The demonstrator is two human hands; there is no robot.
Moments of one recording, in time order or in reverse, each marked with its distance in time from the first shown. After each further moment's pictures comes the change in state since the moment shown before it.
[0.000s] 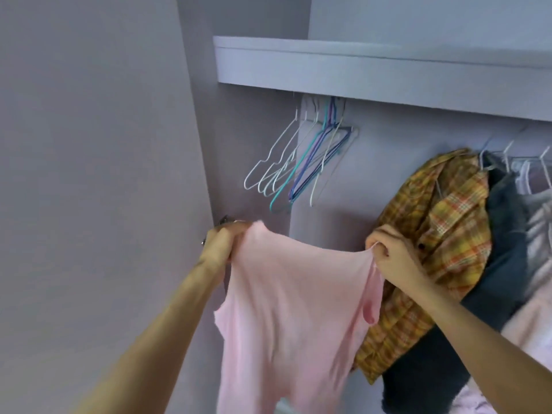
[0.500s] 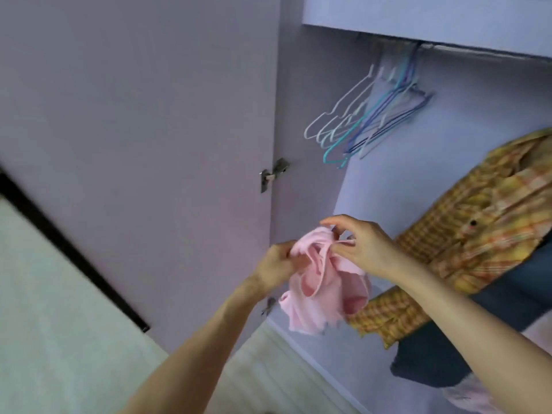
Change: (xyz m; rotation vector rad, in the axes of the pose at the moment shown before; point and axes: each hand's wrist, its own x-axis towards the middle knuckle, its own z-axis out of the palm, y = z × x) left_hand -0.132 -0.094 -0.010 0.346 -0.194 0.055; right_hand -0.066 -0.101 0.012 0.391 -0.549 -0.265
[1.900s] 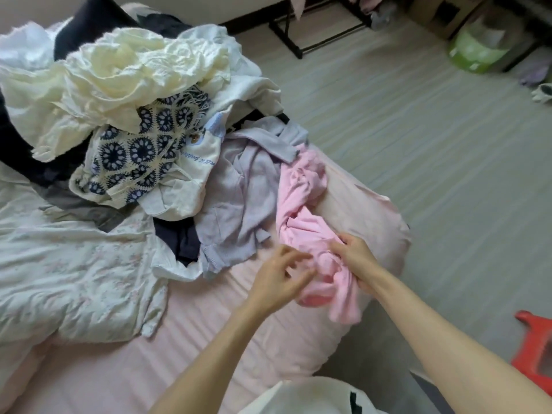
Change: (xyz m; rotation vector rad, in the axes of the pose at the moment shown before) left_hand -0.723 -0.329 -0.120 -0.209 1.679 -0.504; right_hand -0.318 -0.451 0.660 0.044 -1.474 -0.142
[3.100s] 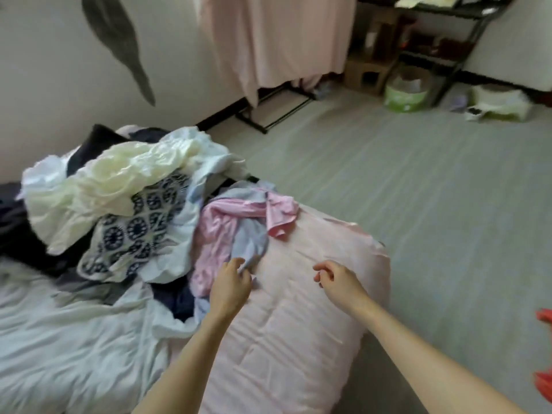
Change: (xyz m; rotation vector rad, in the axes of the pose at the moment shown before) left_hand 0.008 0.024 -0.033 0.438 0.270 -0.250; right_hand -0.060 0.014 -0.028 -0.316 0.124 -0.216
